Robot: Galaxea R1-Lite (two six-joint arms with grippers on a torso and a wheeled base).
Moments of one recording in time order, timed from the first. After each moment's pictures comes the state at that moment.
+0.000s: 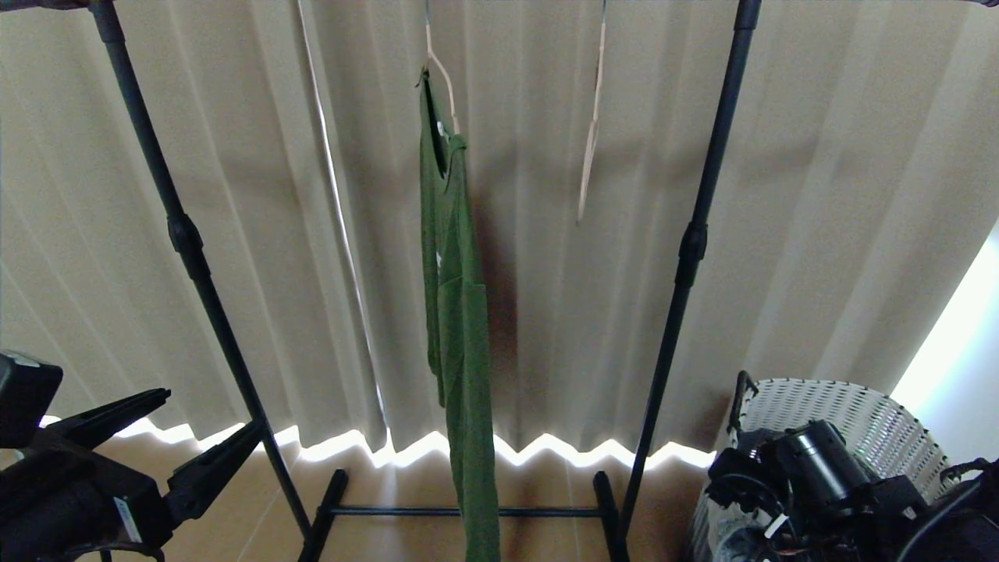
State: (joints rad) left arm -0.29 1.03 -0.22 -0.61 0.03 0.08; right arm 0.37 1.84 -0.35 -0.35 -0.34 -0.31
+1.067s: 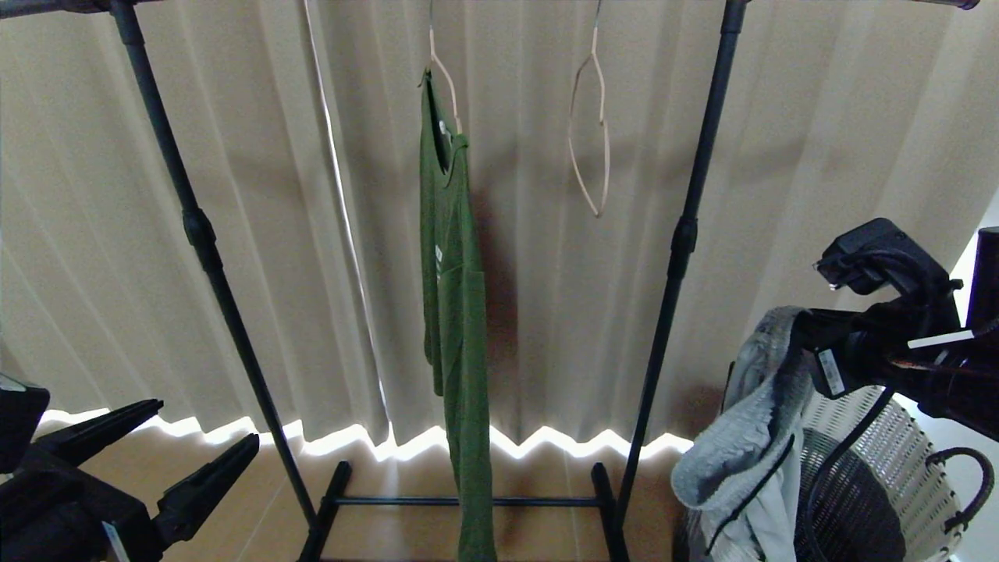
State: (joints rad) left arm -0.29 0.99 -0.18 -0.61 0.03 0.11; right arm 0.33 1.40 -0.69 -0.35 -0.35 -0.29
